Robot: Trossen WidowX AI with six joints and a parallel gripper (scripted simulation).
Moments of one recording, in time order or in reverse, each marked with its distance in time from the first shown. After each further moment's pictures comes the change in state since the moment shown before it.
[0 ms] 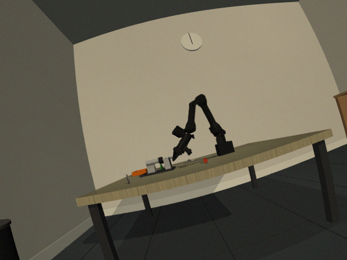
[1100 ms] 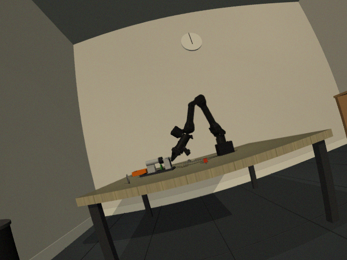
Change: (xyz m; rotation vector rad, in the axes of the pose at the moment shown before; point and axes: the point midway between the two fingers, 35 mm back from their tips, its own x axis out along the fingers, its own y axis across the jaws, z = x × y) arm 0.007 0.000 -0.007 0.000 0.001 0.000
